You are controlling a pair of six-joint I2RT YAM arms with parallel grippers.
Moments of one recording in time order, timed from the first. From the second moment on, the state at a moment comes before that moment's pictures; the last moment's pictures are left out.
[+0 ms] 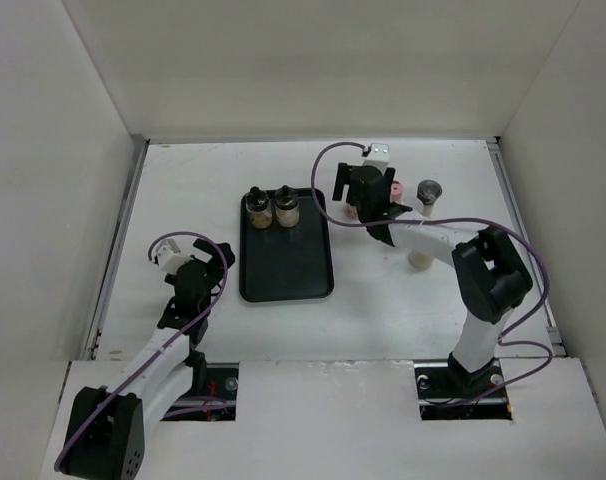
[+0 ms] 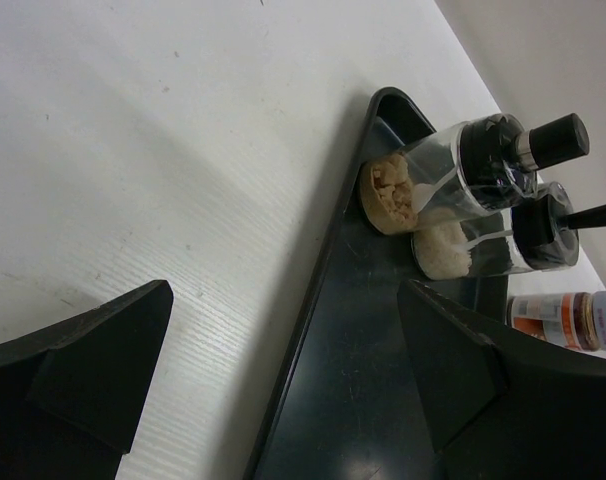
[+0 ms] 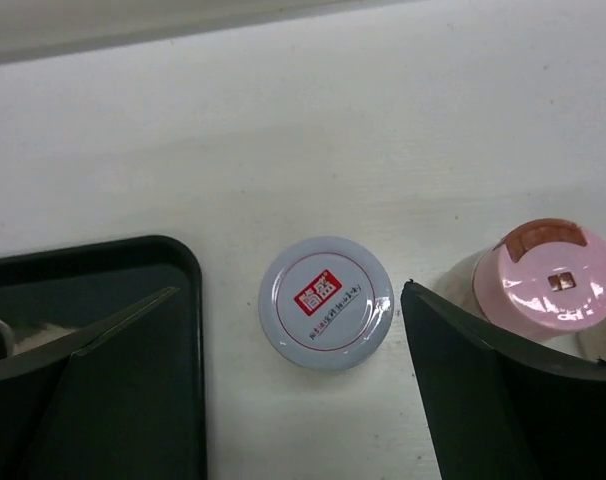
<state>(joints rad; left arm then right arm) -0.22 0.81 0.12 0.36 -0.35 -0.91 0.57 1.79 1.18 0.25 0.53 0.34</state>
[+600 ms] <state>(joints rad) -0.22 0.81 0.12 0.36 -0.36 -0.91 0.52 1.89 1.25 0.16 0.49 0.37</state>
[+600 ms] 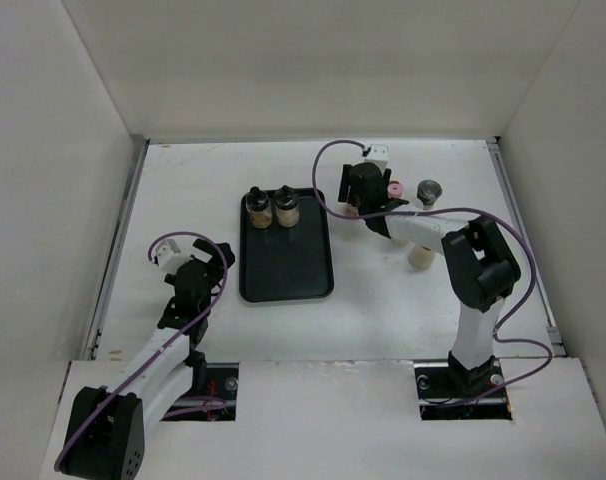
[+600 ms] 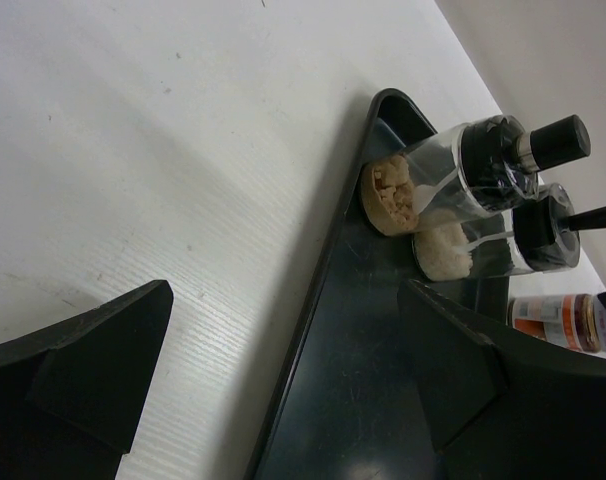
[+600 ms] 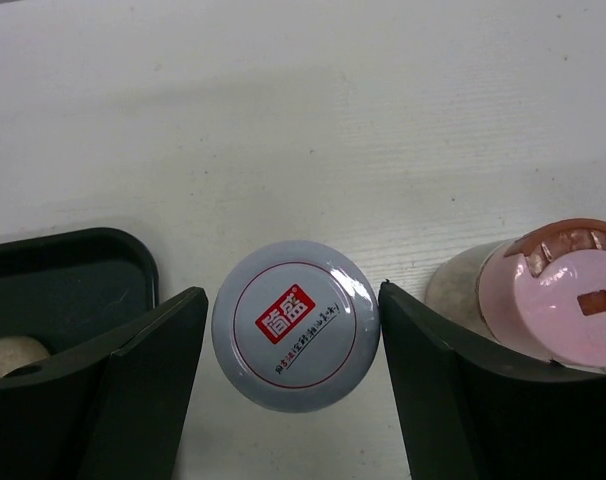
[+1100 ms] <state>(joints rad) -0.22 0.80 0.12 0.36 -0.36 -0.90 0.53 1.90 1.25 0.14 0.49 0.36</state>
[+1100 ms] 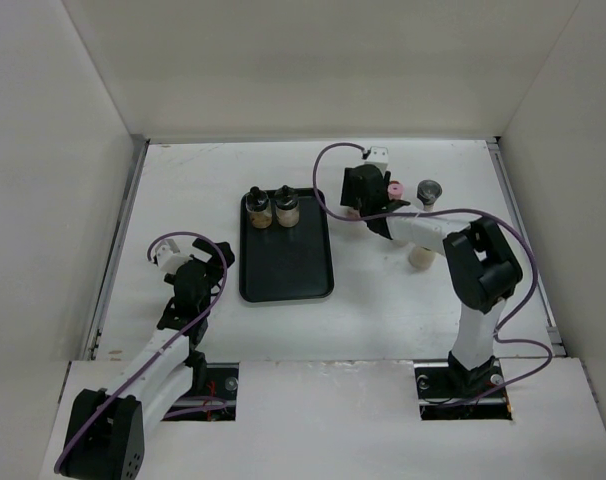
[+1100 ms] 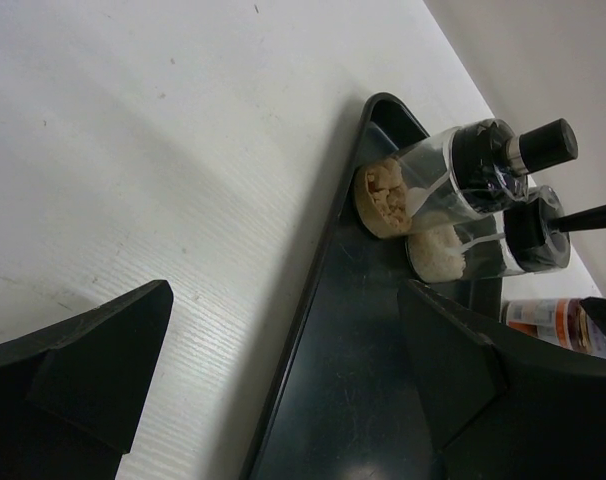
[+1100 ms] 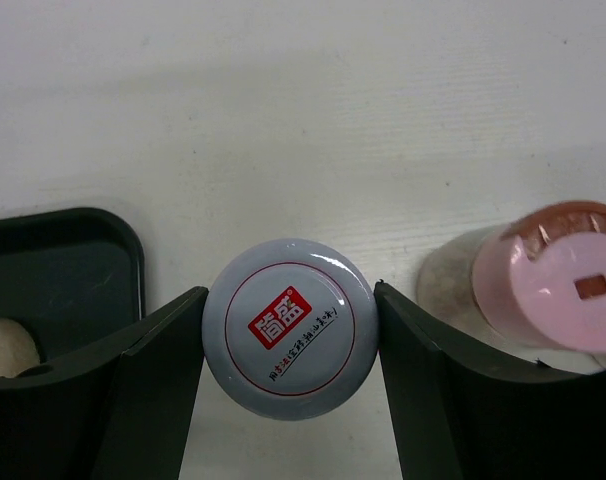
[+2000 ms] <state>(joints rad) -0.22 0.79 0.12 0.36 -0.36 -0.90 0.71 2.06 1.45 0.16 0.41 0.38</state>
